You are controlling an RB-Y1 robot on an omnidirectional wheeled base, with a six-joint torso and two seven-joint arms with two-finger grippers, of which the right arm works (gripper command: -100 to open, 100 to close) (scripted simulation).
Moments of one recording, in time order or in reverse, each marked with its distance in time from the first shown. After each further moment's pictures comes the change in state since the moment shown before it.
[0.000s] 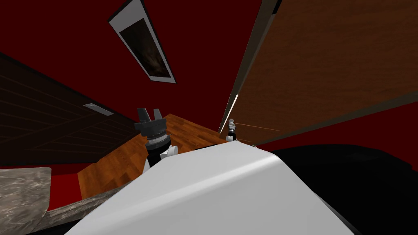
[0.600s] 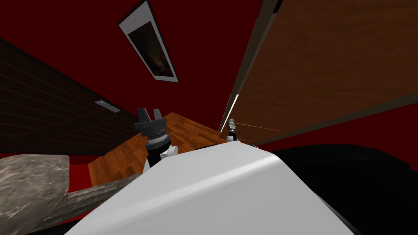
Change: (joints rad) arm 0.009 -0.019 0.021 -0.006 0.011 0.005 -0.029
